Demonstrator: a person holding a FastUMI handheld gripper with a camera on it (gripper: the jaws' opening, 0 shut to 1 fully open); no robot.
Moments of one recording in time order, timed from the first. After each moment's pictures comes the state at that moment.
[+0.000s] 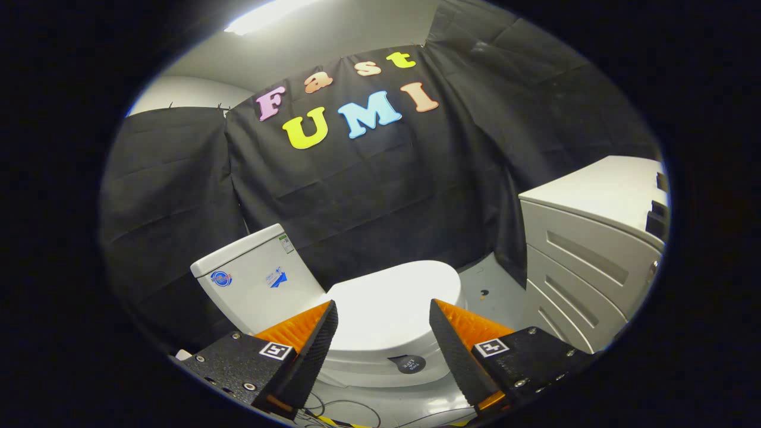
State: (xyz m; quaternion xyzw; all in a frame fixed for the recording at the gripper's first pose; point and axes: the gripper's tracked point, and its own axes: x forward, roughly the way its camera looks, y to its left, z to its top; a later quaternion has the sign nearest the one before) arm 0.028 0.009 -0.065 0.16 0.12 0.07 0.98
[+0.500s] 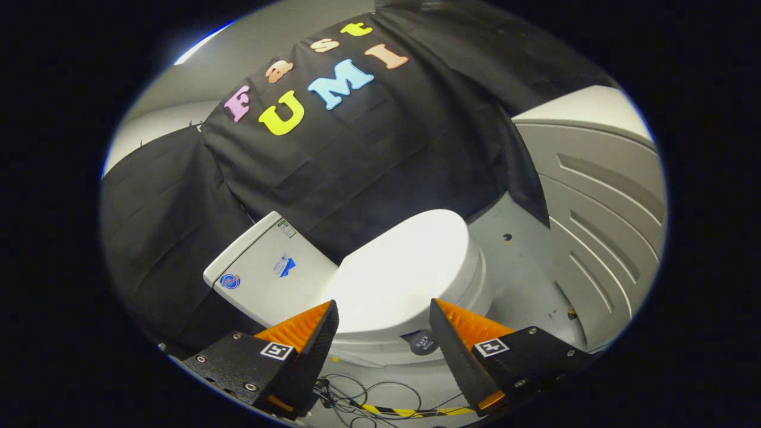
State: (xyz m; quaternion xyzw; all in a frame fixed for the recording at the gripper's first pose) arm 0.033 0.000 -0.118 0.29 0.22 0.10 0.93
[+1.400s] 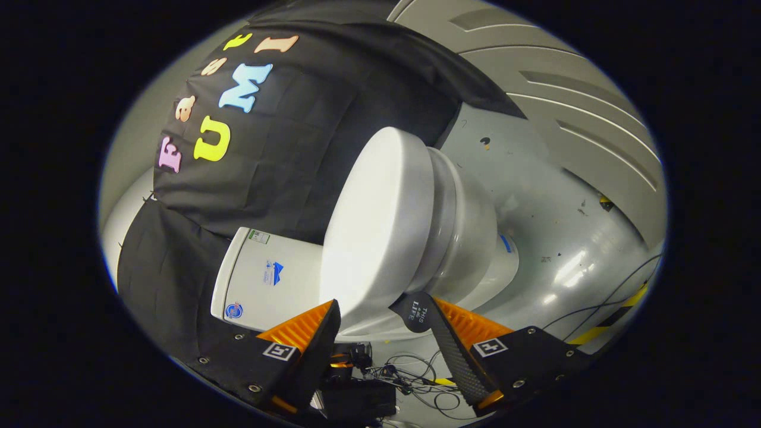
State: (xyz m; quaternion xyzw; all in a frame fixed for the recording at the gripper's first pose) arm 0.039 0.010 -0.197 0.48 0.33 0.09 0.81
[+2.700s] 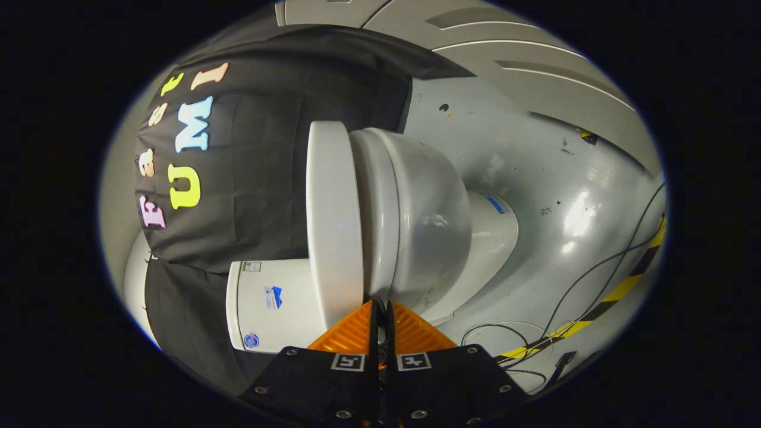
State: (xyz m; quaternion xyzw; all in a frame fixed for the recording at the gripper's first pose) arm 0.044 -0.006 -0.230 0.58 0.36 0.05 0.73
